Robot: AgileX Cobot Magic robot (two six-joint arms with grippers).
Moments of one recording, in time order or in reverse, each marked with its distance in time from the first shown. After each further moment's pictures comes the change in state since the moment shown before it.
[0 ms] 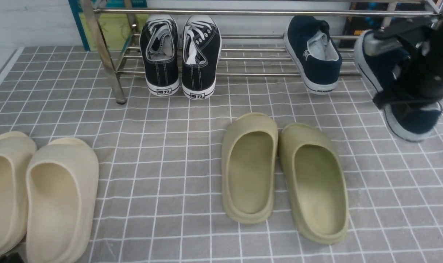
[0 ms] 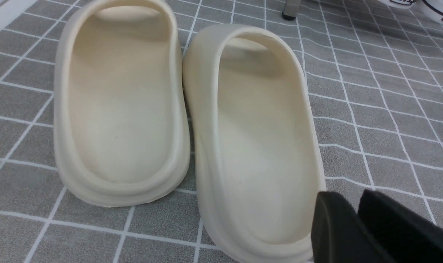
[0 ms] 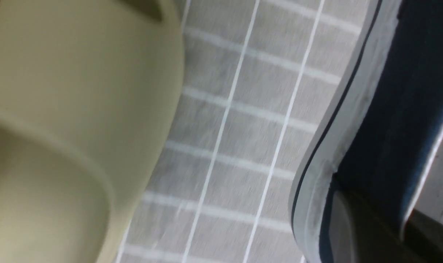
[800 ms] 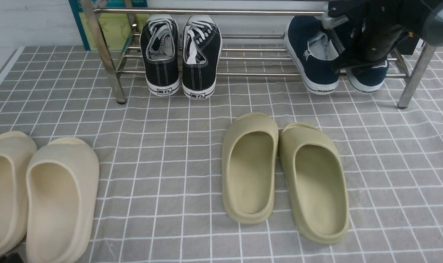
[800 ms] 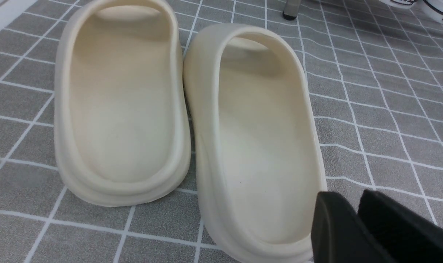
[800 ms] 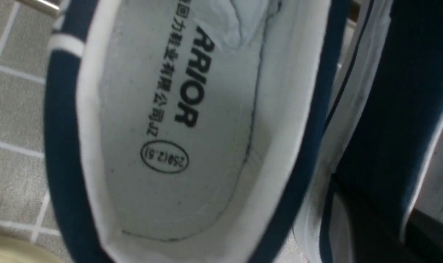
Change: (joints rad) right arm 0.000 0.465 -0.575 -0.103 -0.059 -0.005; left arm 0.000 0.000 0.000 0.000 0.000 0.000
